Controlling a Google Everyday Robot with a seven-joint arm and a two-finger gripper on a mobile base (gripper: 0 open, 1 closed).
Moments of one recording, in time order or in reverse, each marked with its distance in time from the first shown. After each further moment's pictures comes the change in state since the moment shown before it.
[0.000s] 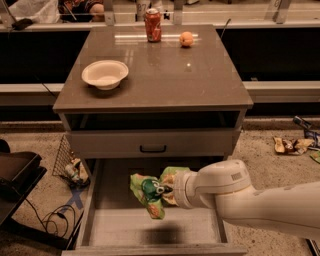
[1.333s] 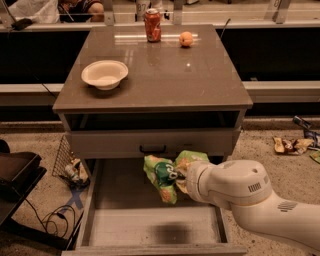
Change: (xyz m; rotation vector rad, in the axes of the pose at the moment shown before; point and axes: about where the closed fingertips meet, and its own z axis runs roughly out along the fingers) arm 0.018 -0.042 -0.054 0.189 0.116 0.003
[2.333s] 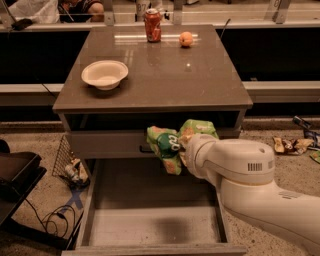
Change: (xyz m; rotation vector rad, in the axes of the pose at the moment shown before) arm -0.013 -0.087 -0.034 0.193 0.117 -0.121
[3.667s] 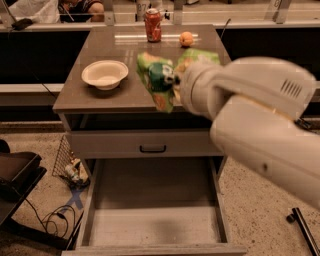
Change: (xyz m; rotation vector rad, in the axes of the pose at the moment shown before) arm -0.040 -0.172 -0.069 0.248 -0.011 0.043
